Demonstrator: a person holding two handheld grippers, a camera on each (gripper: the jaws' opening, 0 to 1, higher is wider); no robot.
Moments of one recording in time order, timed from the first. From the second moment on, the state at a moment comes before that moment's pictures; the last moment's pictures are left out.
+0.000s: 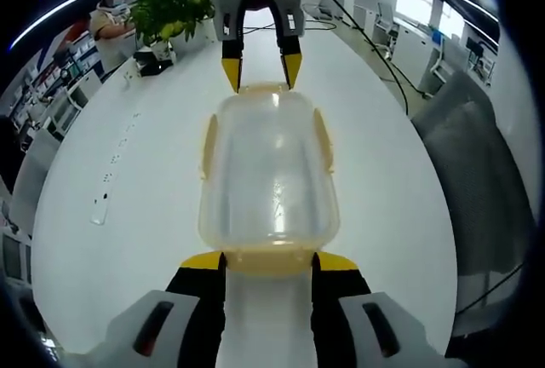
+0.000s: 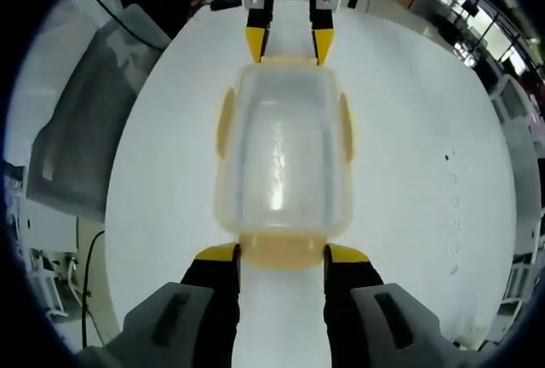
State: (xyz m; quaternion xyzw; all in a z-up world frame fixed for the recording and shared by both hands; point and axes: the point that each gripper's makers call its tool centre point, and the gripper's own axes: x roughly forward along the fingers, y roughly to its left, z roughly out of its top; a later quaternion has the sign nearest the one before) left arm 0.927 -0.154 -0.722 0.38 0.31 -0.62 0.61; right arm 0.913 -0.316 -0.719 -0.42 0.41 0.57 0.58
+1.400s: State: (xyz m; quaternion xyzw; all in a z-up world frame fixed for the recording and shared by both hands) left arm 0.922 -0.148 -0.695 0.34 0.34 -0.57 0.67; right arm 0.910 -0.309 -0.693 -0.34 0.42 0.53 0.65
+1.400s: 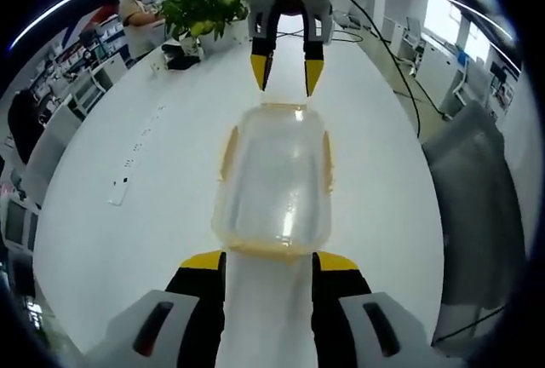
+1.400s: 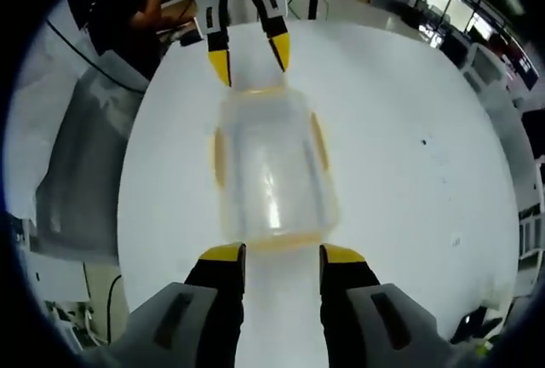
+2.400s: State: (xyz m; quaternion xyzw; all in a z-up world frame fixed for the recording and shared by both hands) left arm 0.923 -0.143 -0.697 0.19 0.39 -0.42 0.80; right arm 0.914 -0.290 -0.691 -0.20 0.39 0.42 0.80
